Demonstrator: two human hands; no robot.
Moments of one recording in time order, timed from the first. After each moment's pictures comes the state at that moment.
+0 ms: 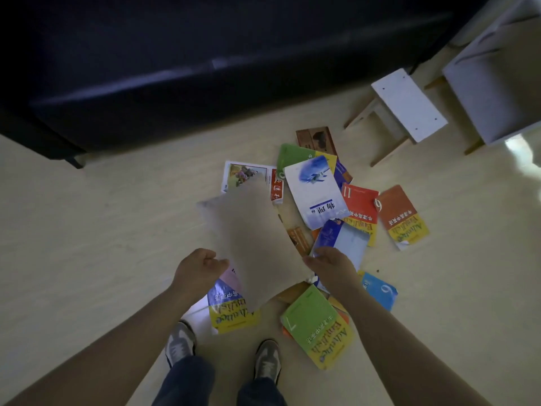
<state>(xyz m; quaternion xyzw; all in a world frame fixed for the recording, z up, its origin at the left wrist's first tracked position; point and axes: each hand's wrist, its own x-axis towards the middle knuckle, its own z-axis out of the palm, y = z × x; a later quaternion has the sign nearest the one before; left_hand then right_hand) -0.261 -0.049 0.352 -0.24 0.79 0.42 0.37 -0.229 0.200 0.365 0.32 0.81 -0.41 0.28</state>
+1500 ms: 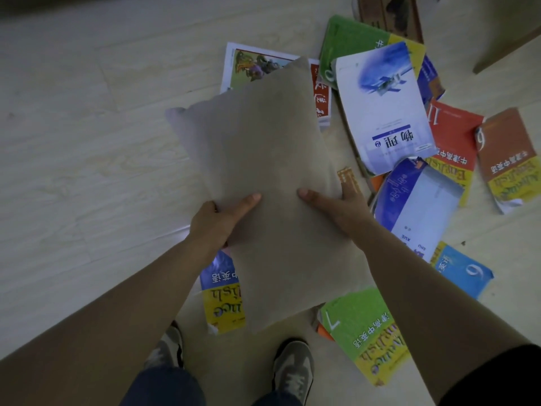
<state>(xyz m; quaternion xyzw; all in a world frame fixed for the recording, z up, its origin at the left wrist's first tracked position) -0.278 -0.044 -0.019 -0.38 0.65 0.56 0.35 -0.282 0.181 0.006 0.35 0.77 -0.46 0.26</state>
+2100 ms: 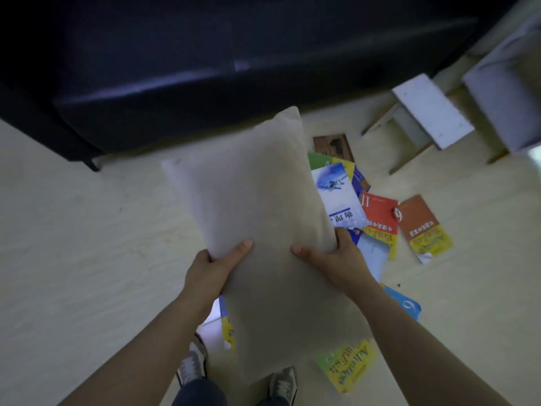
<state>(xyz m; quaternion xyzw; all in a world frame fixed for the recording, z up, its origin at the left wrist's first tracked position) -0.247 -0.073 0.277 -0.36 0.64 0.60 0.30 -0.246 0.152 0.305 0.31 0.80 -0.47 0.22</state>
